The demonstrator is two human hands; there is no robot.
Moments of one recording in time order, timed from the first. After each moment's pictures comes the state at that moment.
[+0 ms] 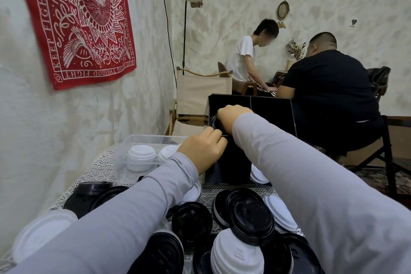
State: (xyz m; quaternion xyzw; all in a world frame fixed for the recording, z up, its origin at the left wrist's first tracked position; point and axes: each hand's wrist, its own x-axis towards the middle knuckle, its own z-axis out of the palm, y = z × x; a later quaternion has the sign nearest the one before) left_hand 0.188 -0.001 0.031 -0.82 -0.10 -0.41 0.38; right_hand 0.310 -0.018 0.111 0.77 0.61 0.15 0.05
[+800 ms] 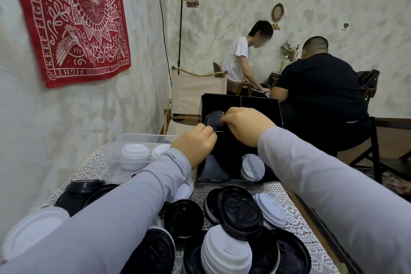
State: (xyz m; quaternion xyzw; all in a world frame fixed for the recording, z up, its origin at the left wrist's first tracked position) left_hand 0.188 -0.001 0.038 -0.84 -0.14 -0.36 0.38; right_hand 0.347 -0.071 0.103 0.65 0.72 0.22 -0.05
